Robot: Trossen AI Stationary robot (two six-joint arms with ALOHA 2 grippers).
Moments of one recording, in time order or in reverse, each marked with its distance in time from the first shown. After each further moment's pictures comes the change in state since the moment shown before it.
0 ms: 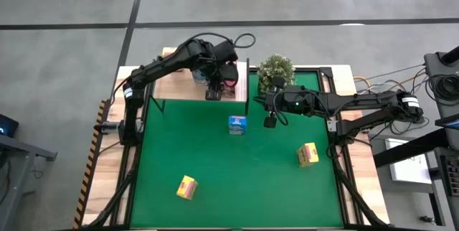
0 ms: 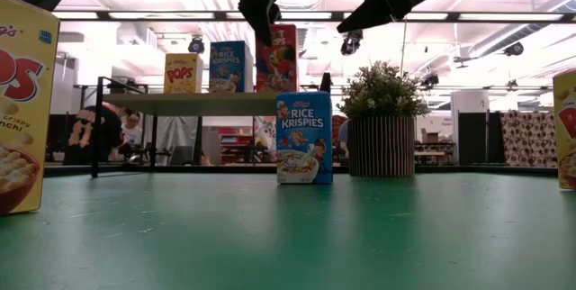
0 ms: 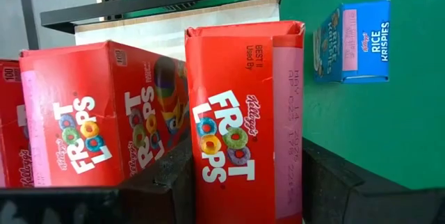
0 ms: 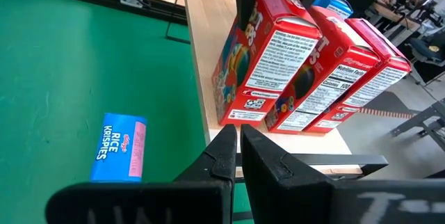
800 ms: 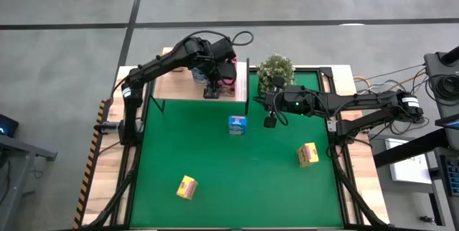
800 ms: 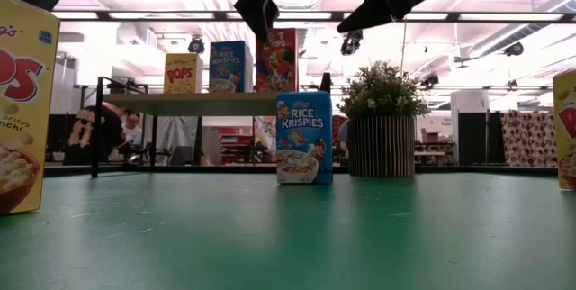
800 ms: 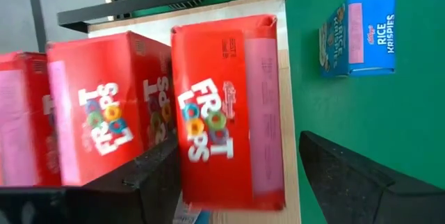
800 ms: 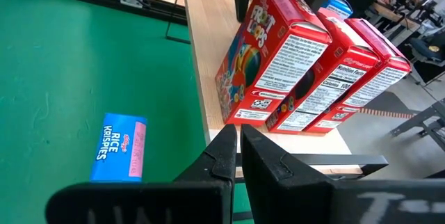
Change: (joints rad) left arm 0.009 -0.017 0.001 -0.005 -0.009 0.032; right arm 0.000 0.000 0.000 0.000 0.000 0.000
